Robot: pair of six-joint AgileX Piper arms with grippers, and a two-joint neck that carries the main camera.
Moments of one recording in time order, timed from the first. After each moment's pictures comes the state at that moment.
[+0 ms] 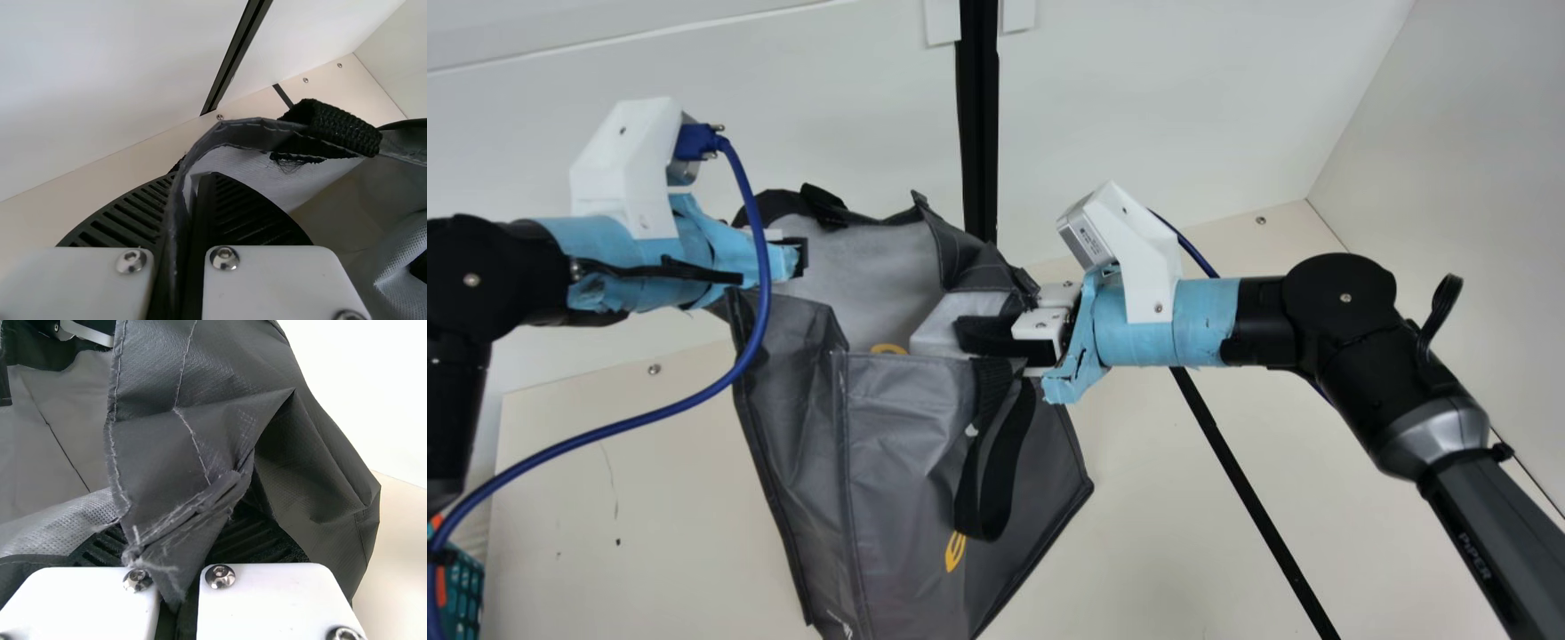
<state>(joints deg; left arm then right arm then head) -24.0 120.0 -139.4 -22.2 69.9 4.1 -7.5 85.4 -72.4 70.5 62.5 -66.4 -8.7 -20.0</state>
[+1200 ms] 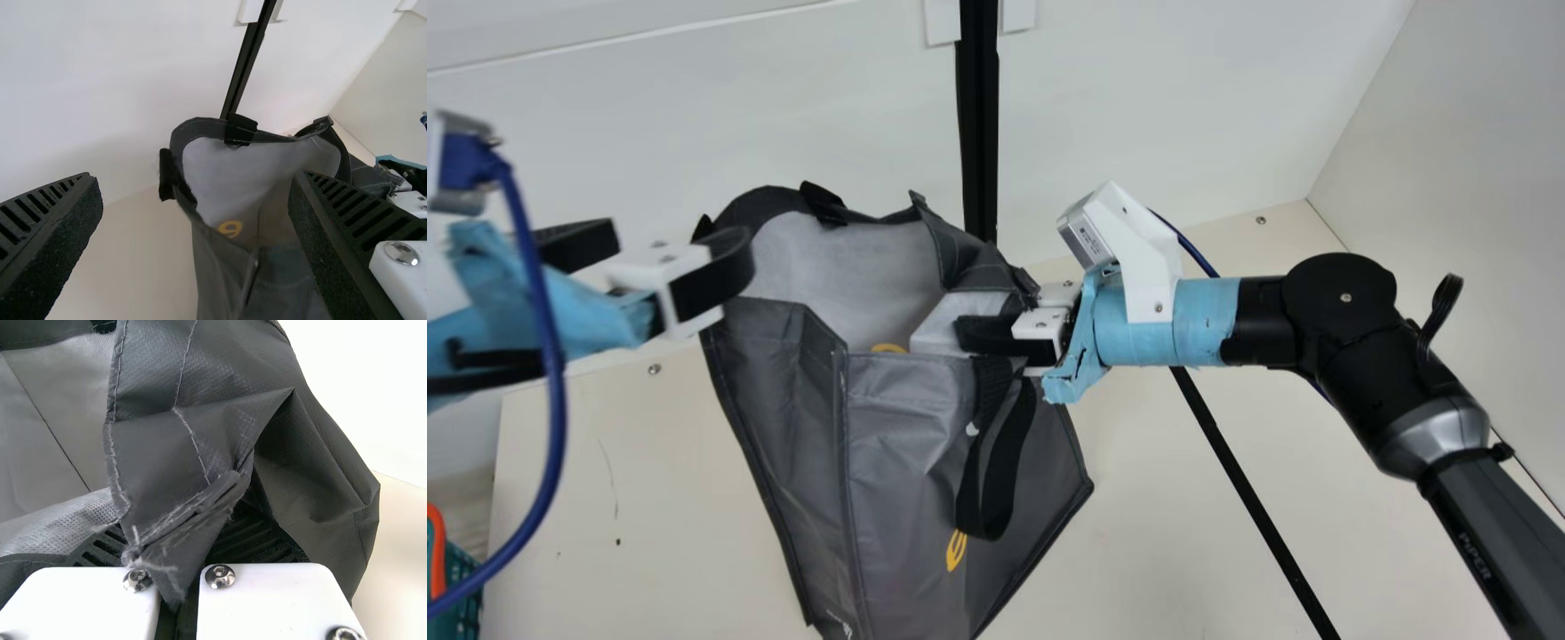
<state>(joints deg) -20.2 89.9 -108.4 -25.7 54.5 11.4 -7.5 85.4 -72.4 70.4 62.5 -66.4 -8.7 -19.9</state>
